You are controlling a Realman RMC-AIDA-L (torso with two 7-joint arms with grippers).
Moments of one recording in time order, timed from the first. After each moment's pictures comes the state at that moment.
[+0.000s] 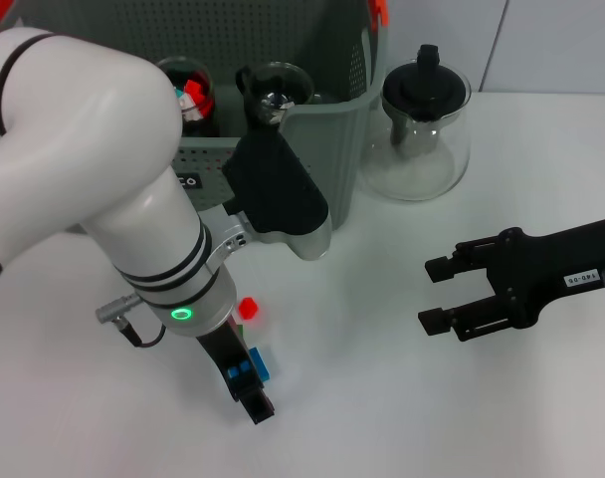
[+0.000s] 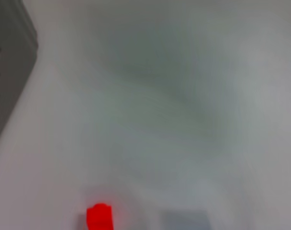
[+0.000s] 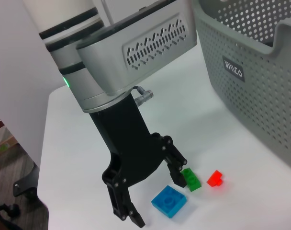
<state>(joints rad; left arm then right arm) -0.65 -2.18 1.70 1.24 2.70 1.53 -2.56 0.70 2.04 -0.75 -0.74 -2.28 -1.72 1.61</state>
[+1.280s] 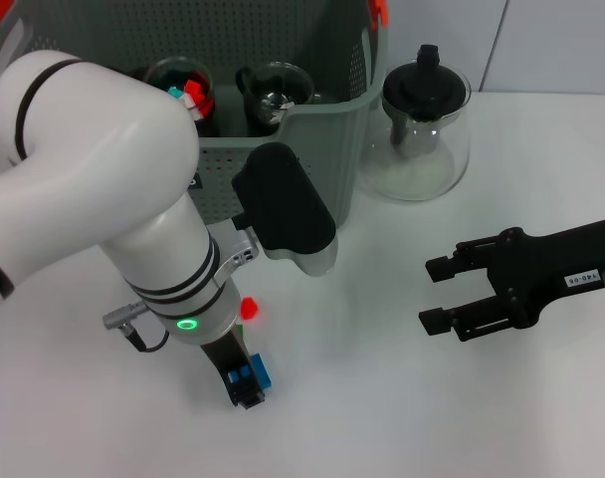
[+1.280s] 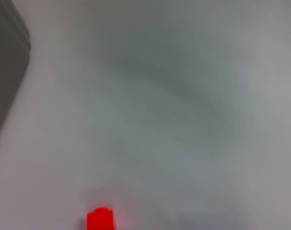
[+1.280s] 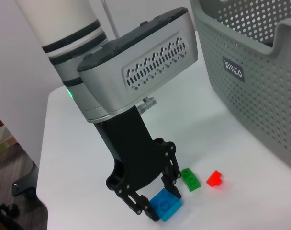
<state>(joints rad) -0.64 -2.18 1.76 1.22 2.72 1.47 -2.56 0.70 2.04 -0.75 -0.74 -2.28 -1.72 1.60</state>
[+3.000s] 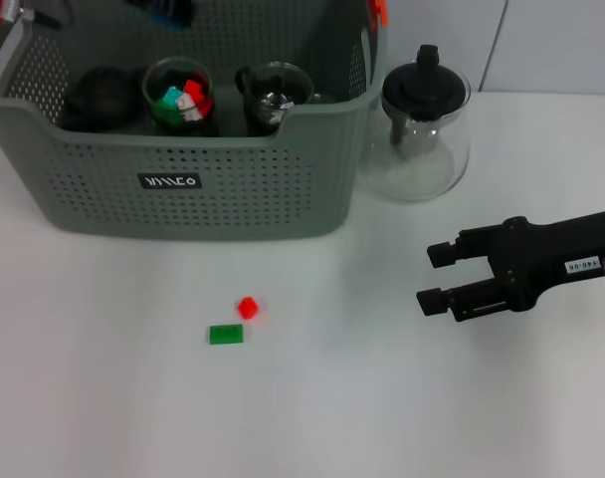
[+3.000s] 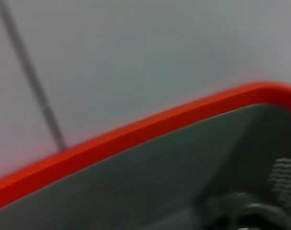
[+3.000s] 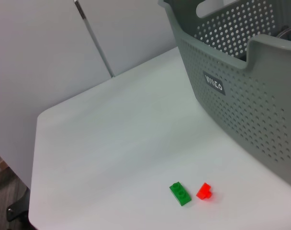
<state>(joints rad) -0.97 -2.02 0.92 1.05 2.80 1.20 -2.60 0.70 2.05 -0.70 -0.74 -2.27 -1.71 1.65</state>
